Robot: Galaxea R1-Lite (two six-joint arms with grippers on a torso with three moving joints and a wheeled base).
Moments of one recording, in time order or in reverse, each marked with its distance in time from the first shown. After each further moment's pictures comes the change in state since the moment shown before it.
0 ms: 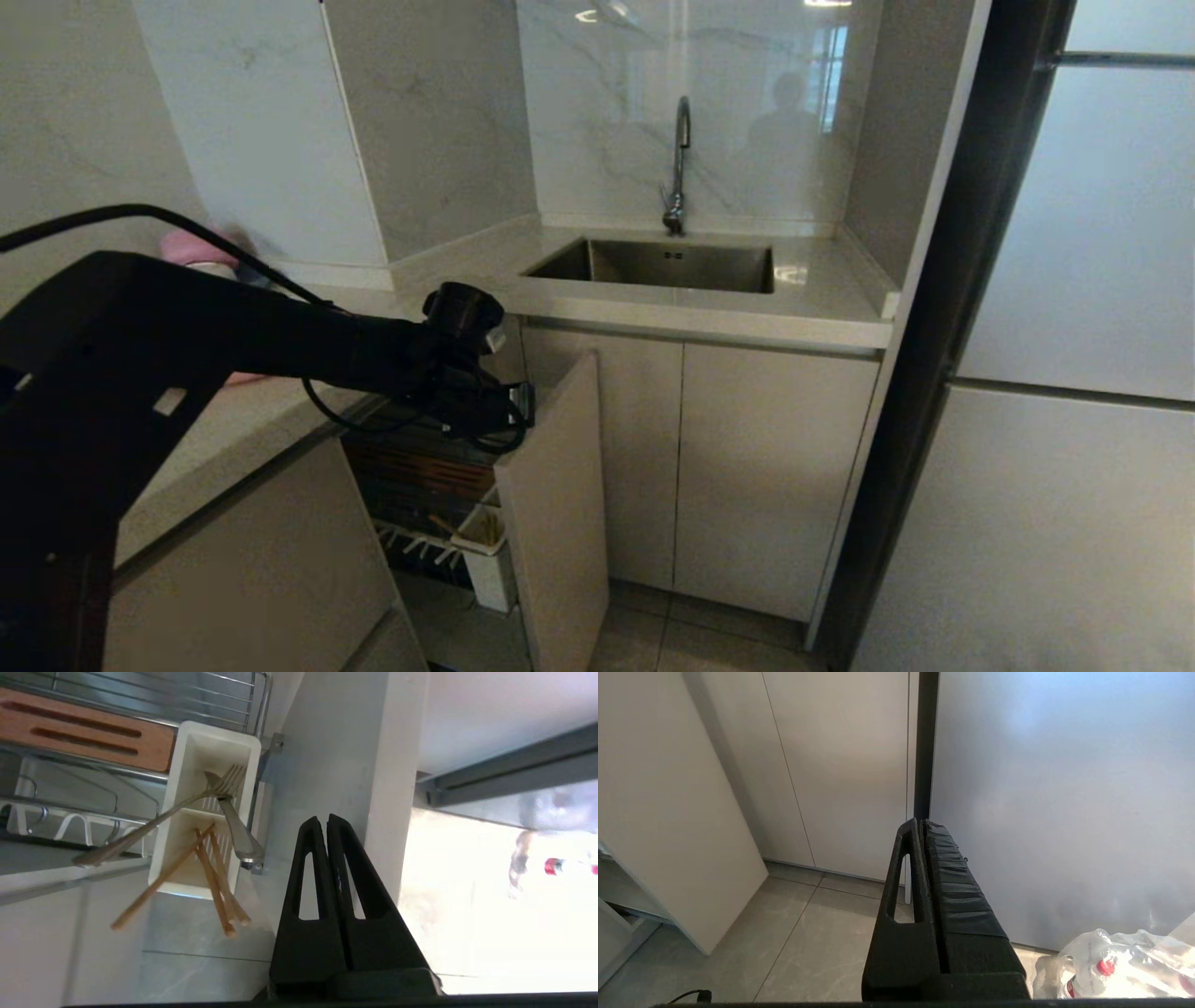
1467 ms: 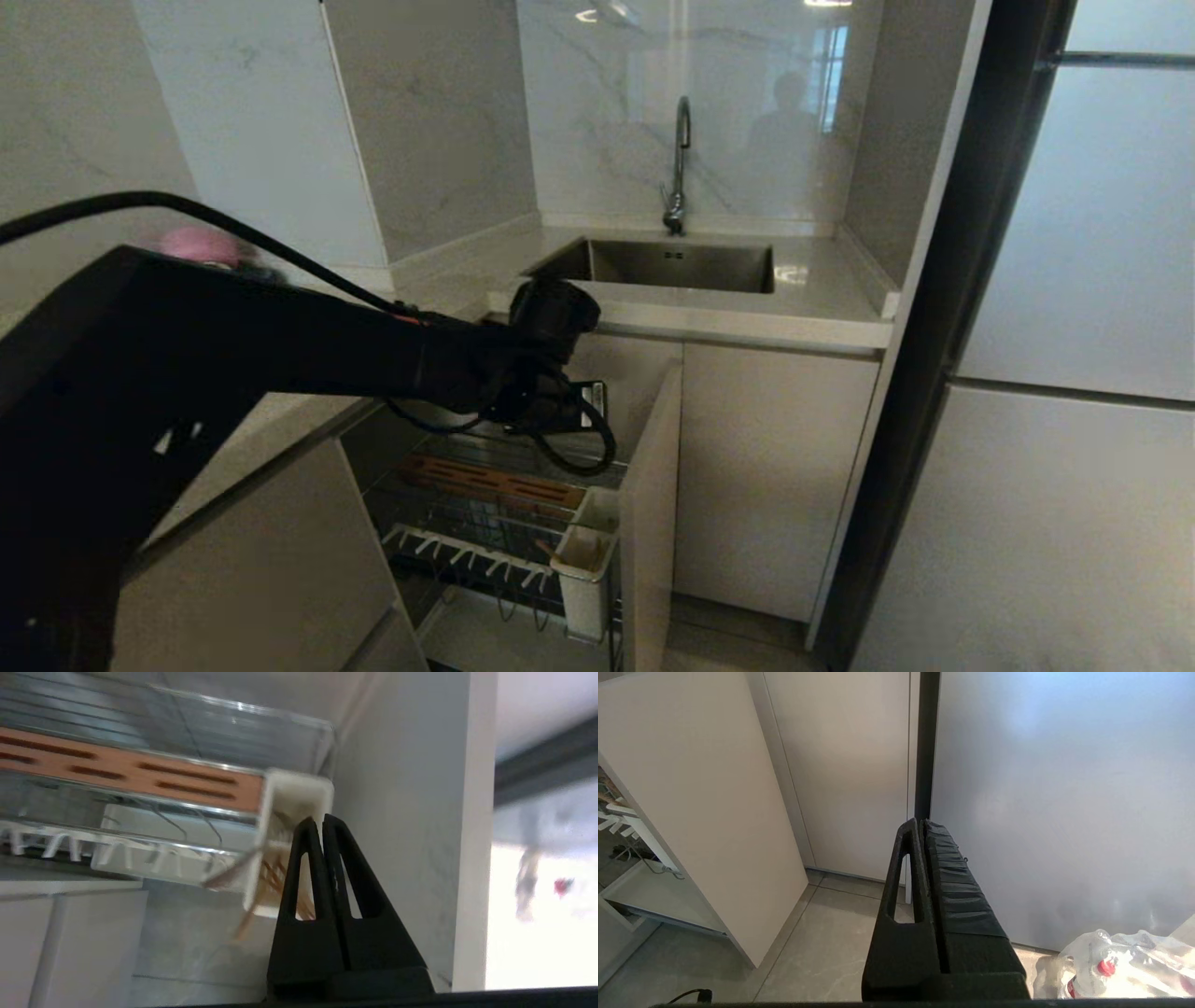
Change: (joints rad) left arm -0.242 -0.046 -0.019 -0.014 0.263 -0.105; right arm 0.000 0.000 0.000 0.000 0.000 0.000
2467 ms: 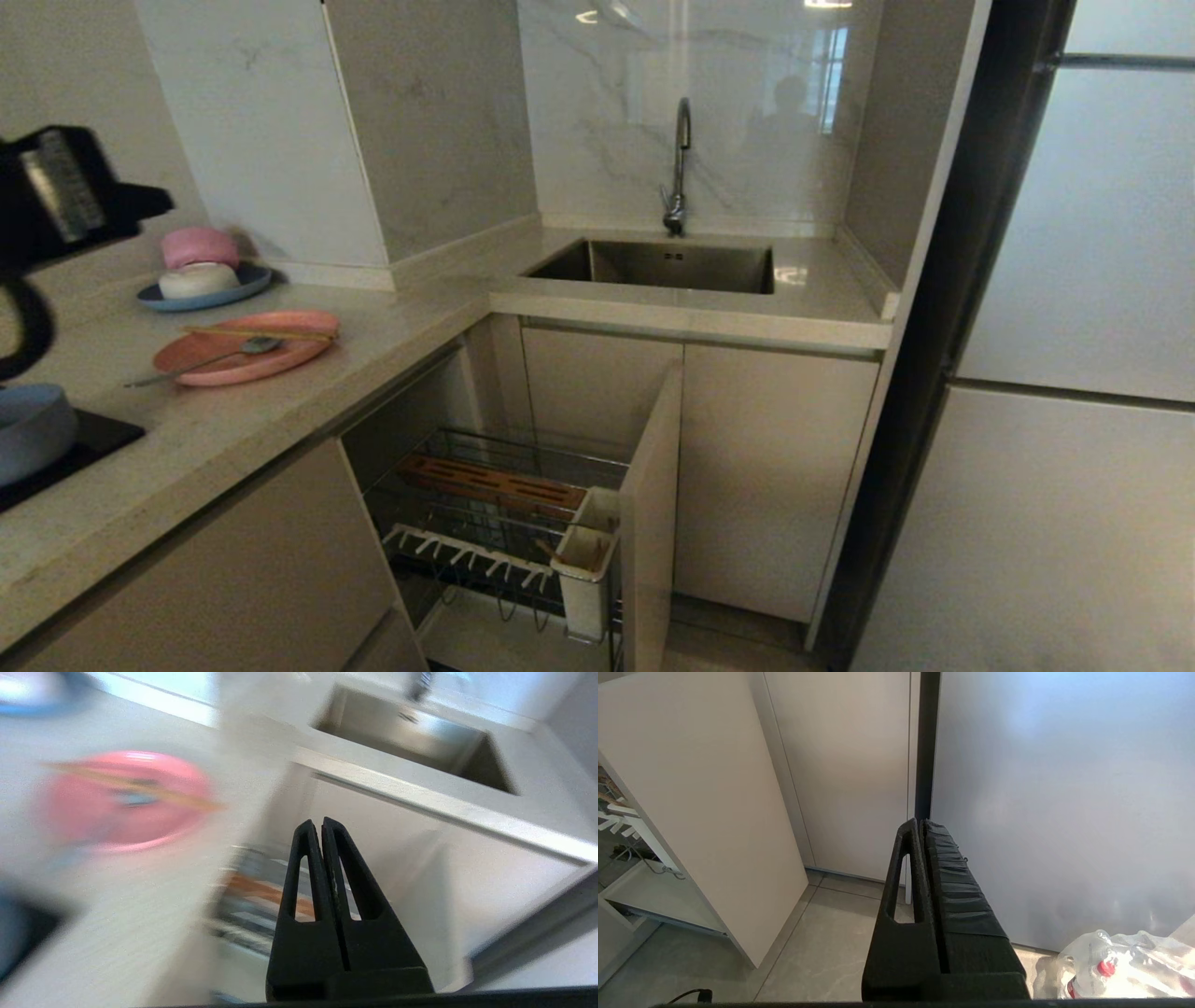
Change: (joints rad) left arm 0.391 -0.943 0.304 0.005 -0.047 0.200; right arm 0.000 0.000 0.000 0.000 0.000 0.000
